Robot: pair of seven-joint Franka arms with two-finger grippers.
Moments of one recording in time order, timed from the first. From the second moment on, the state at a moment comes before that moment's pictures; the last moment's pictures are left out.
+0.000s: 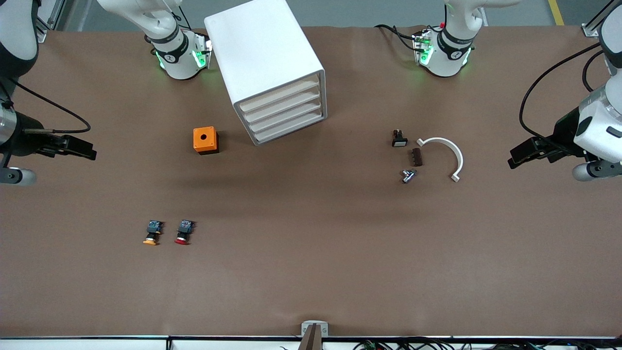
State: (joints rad) left arm -0.04 0.11 -0.05 -1.54 -0.05 1.71 -0.24; right arm 0.11 0.21 -0.13 -1.35 0.03 1.44 0.07
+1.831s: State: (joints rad) left arm 0.01 -0.03 -0.08 -1.60 -0.06 1.63 -0.22; right arm 0.07 -0.16 -0.11 -1.62 0.01 1.45 0.04
